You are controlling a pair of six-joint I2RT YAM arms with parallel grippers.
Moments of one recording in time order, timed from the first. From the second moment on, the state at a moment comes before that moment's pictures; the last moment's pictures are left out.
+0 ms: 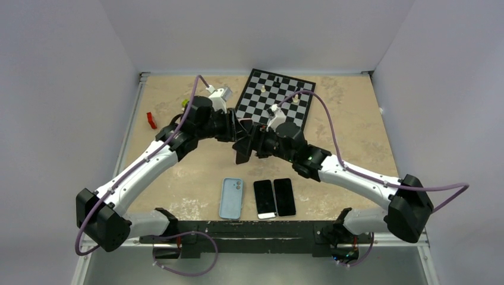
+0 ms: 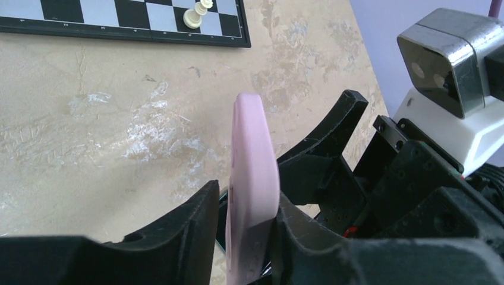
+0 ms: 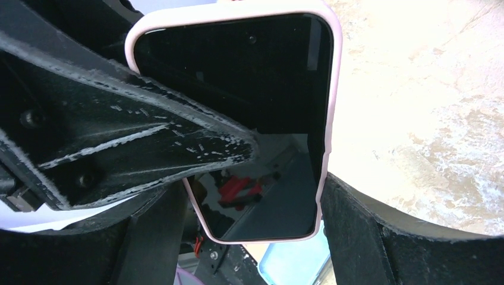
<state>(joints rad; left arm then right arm) -0.57 1.24 1.11 -0.38 0.29 -0.54 0.86 1.29 0.88 0.09 -0.05 0.80</state>
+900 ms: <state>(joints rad) -0.55 1.23 1.10 -0.24 0.66 -0.43 0.79 0.87 0.61 -0.03 -0.13 0.57</state>
